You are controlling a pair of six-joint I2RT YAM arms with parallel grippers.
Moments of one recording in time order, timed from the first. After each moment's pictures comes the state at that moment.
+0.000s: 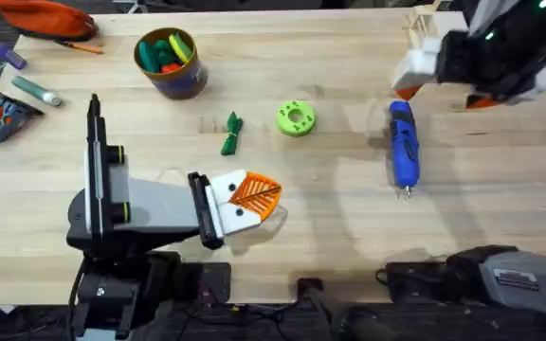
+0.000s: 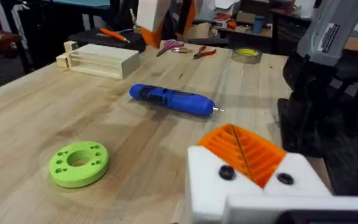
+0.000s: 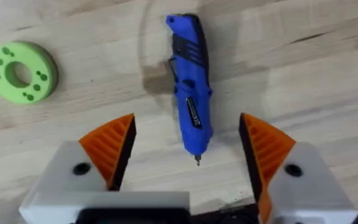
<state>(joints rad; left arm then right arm) -0.05 0.01 0.01 -0.14 1.21 0.08 0.21 1.41 1.39 -1.30 0.16 0.45</state>
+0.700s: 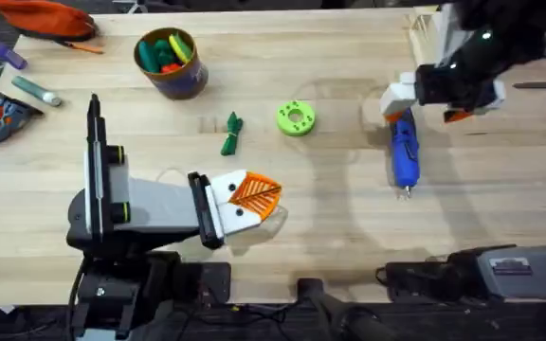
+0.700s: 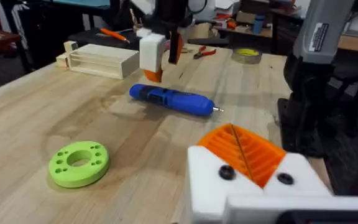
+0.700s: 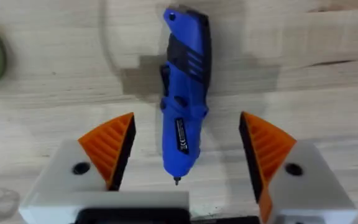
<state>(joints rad) -0.05 0.01 0.01 -0.14 1.21 0.08 0.12 1.55 1.26 -1.15 0.09 0.20</state>
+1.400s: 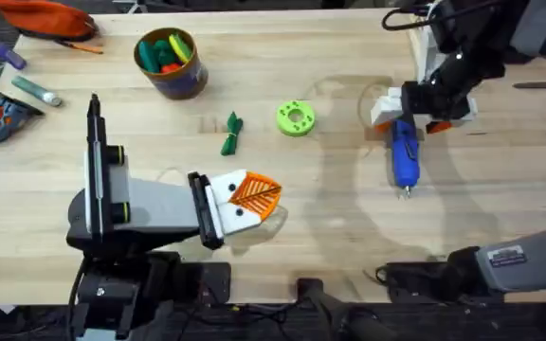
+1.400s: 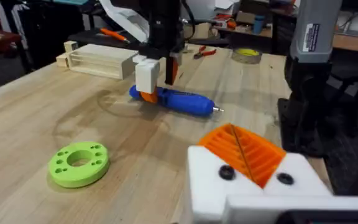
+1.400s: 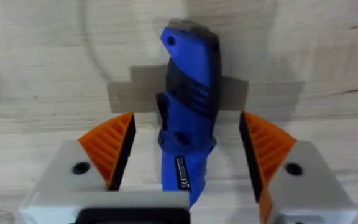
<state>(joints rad) -0.05 0.01 0.01 -0.14 1.21 0.08 0.07 1.68 1.18 -1.00 0.02 0.16</state>
